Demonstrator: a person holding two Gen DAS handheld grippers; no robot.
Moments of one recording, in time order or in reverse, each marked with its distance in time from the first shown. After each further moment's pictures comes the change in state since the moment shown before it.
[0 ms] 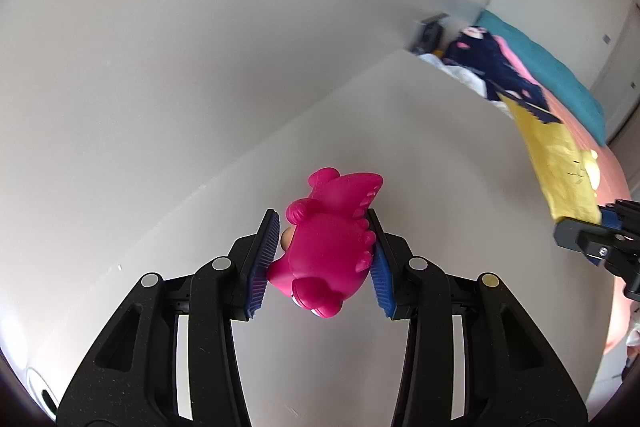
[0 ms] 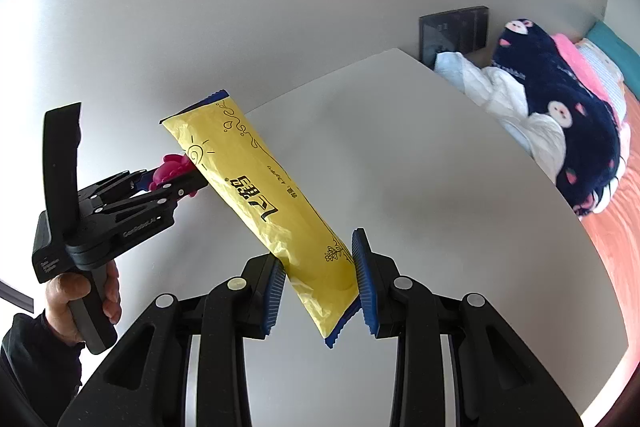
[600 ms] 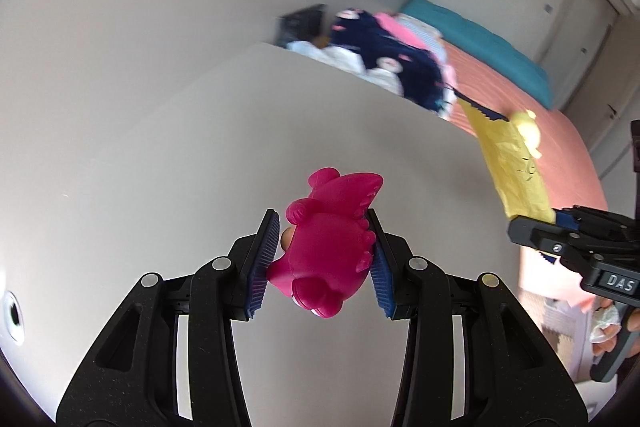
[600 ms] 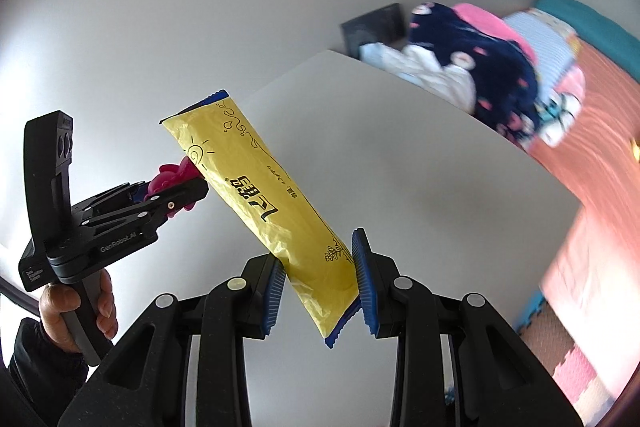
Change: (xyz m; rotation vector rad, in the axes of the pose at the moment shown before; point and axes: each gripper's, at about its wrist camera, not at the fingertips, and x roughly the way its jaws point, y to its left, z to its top) left arm -0.083 -0.135 -0.062 0.122 -0.006 -0.157; right arm -0.131 -0.067 -0.119 0.174 -0.111 -0.007
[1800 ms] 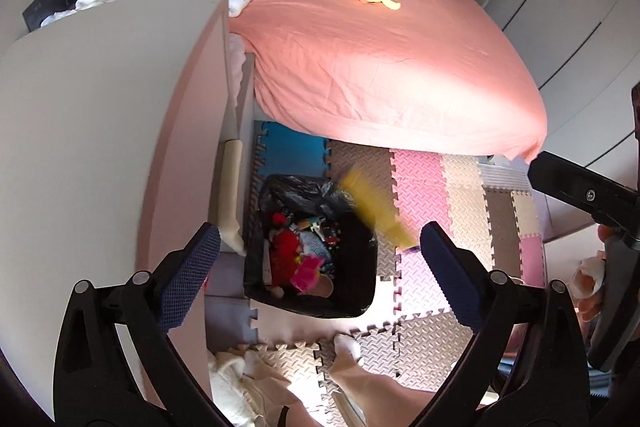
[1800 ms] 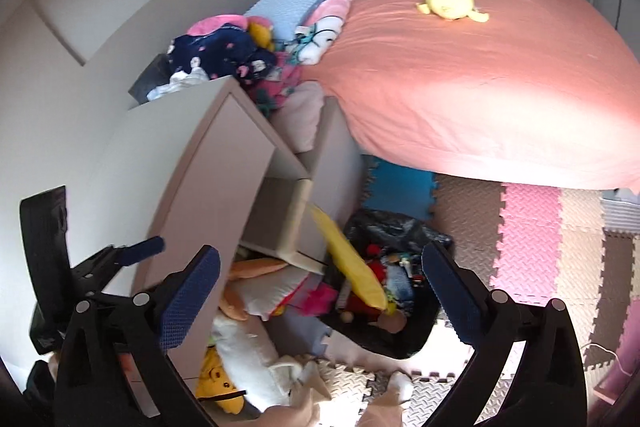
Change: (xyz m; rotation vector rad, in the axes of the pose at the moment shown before) left arm 0.059 -0.259 -0.115 0.386 0.303 -0.313; right arm -0.168 -0.174 -0.217 0.549 -0.116 -0.347
